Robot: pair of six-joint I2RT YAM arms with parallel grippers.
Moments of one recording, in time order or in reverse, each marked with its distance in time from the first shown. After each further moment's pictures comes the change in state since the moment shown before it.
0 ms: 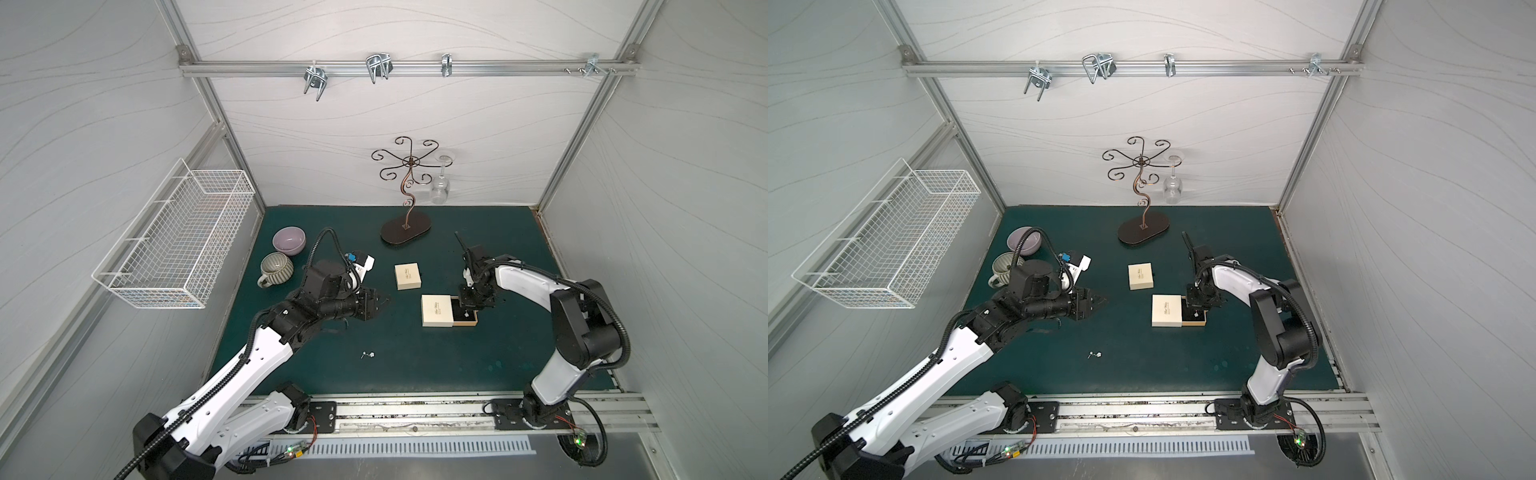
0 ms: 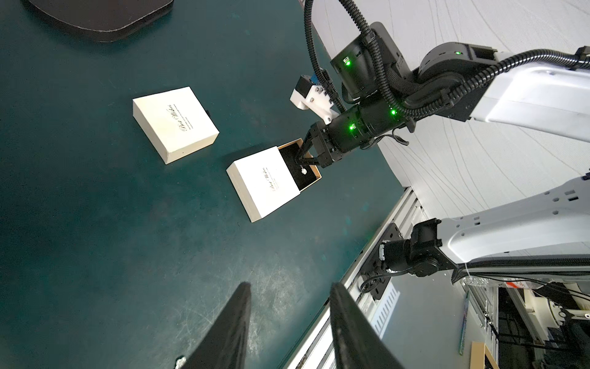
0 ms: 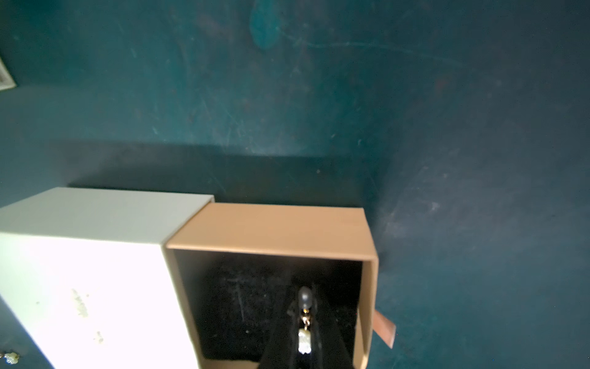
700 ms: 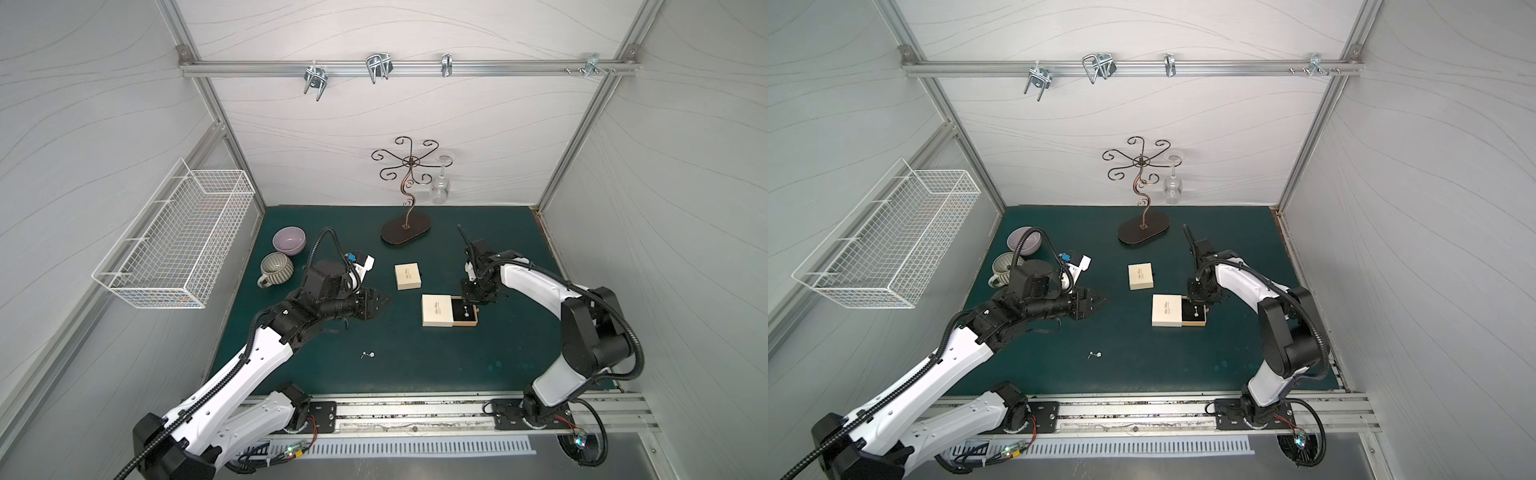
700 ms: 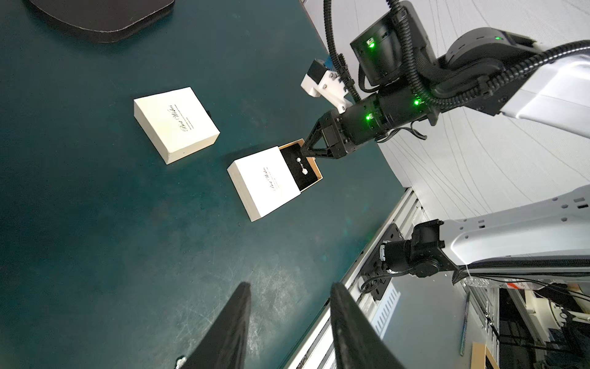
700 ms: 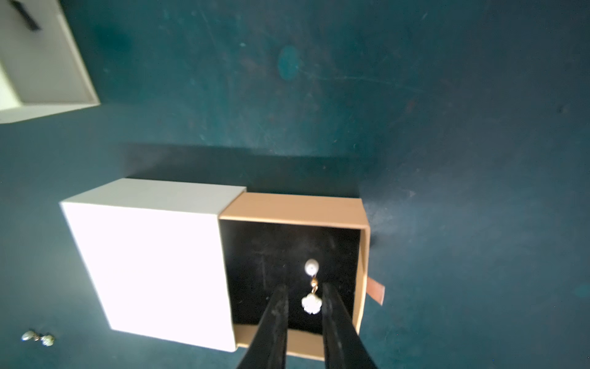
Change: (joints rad) left arm 0.000 0.000 0.000 -0.003 -0.018 -0.002; right arm 0.031 -0.079 0.057 -0.066 0.016 0.011
